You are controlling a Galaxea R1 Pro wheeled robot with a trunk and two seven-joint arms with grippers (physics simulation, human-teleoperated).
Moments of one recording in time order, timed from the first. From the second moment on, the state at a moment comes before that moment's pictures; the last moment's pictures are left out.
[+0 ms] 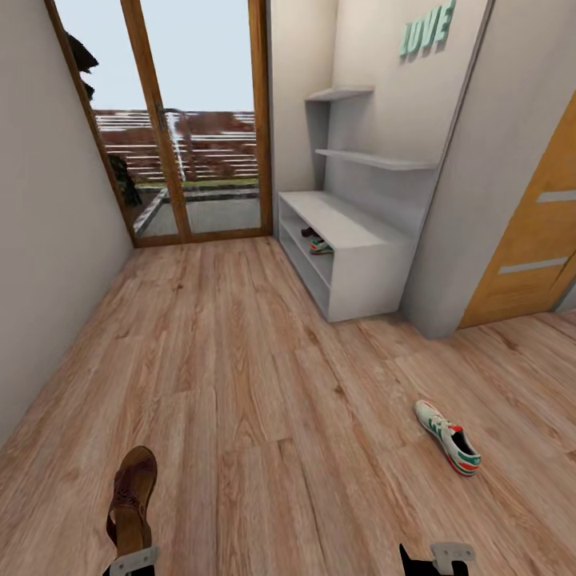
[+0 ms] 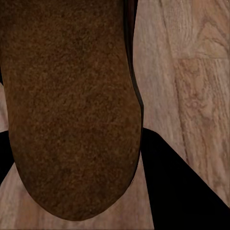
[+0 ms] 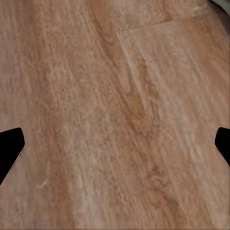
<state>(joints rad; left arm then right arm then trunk) -0.25 0.04 0.40 -0.30 -0.10 -0.55 -0.09 -0.40 -0.12 0.13 -0.03 -0.18 -0.57 0.05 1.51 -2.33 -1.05</state>
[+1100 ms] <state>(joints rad) -0.25 0.04 0.40 -0.30 -0.10 -0.55 -0.10 -0.40 -0.11 0.13 -0.03 -0.19 -0.57 0.05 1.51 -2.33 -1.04</state>
